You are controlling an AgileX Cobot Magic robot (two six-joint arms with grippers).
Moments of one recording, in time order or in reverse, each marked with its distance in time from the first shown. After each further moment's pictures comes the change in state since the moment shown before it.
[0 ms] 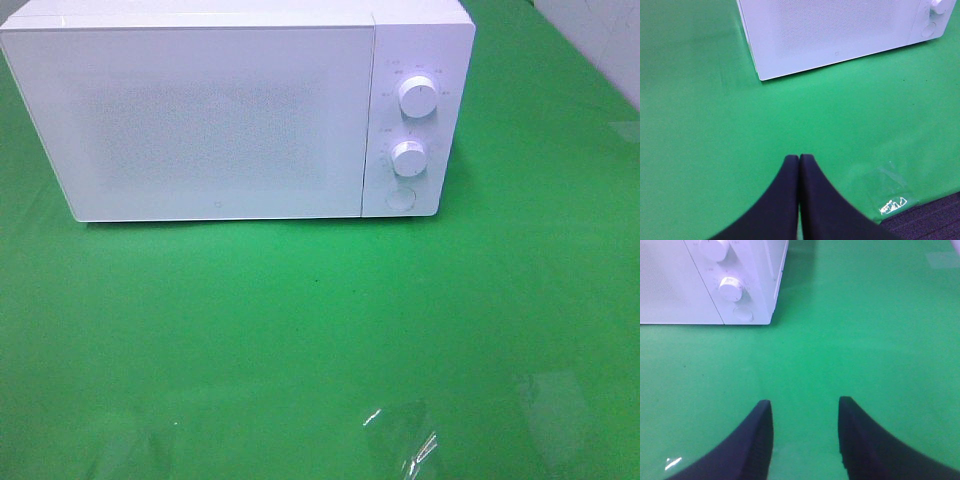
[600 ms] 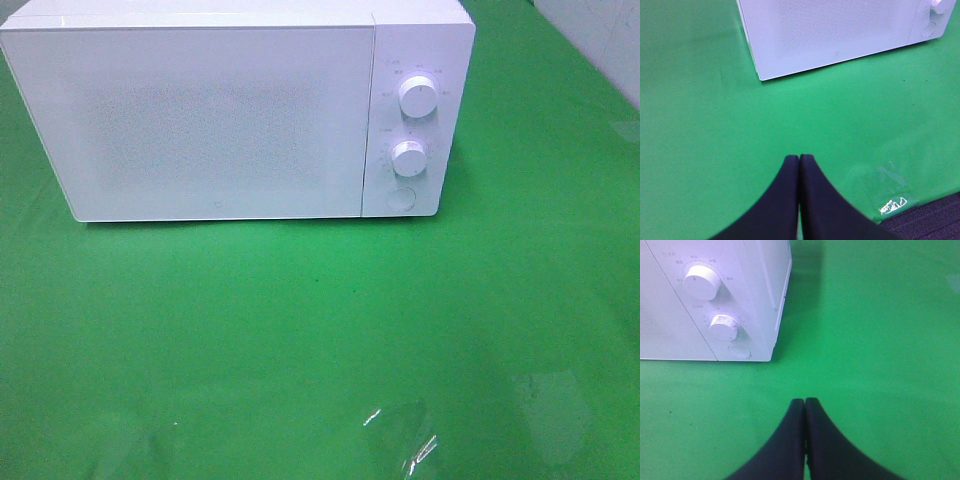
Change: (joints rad) left arm 0.000 0.000 0.000 0.000 0.000 0.000; right arm 0.000 0.429 0.000 0.007 -0.444 0.000
